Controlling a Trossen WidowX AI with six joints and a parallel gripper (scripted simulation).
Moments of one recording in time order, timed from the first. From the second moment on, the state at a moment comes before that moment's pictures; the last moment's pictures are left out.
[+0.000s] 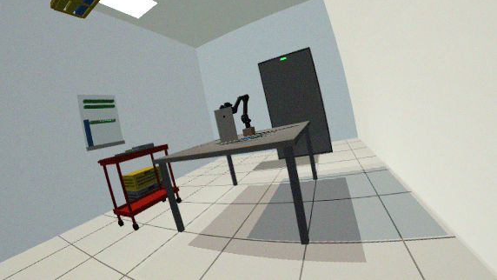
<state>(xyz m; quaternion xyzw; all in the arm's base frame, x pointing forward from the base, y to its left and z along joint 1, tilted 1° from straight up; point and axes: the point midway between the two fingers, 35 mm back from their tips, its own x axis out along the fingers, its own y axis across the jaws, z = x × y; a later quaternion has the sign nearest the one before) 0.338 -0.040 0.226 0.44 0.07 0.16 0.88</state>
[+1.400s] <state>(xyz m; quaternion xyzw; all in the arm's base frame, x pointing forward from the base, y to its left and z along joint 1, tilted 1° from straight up) 0.345 -0.035 0.171 0.66 0.20 0.22 0.69</state>
